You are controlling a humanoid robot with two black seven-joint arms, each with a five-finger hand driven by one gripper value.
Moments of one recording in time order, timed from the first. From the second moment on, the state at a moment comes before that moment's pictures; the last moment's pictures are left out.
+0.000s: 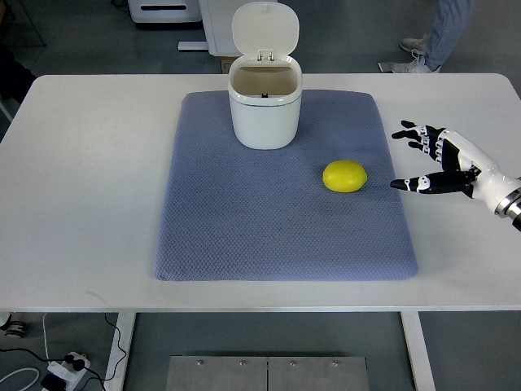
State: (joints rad) left arm -0.01 0.00 -0.10 -0.24 0.00 0.19 -0.13; right arm 0.83 -0.78 0.11 1.30 -0.43 -0.14 0.53
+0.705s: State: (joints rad) left arm -0.01 0.00 -0.10 -0.24 0.00 0.19 -0.13; right arm 0.96 -0.55 -0.09 1.16 -0.47 -0.30 0.48
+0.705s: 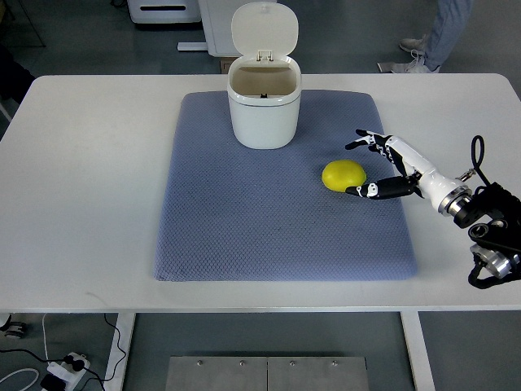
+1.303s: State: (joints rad) left arm -0.01 0.00 -0.10 -0.24 0.00 0.19 -0.13; right arm 0.98 -0.49 -0.15 1.08 -0.46 -0.30 0.46
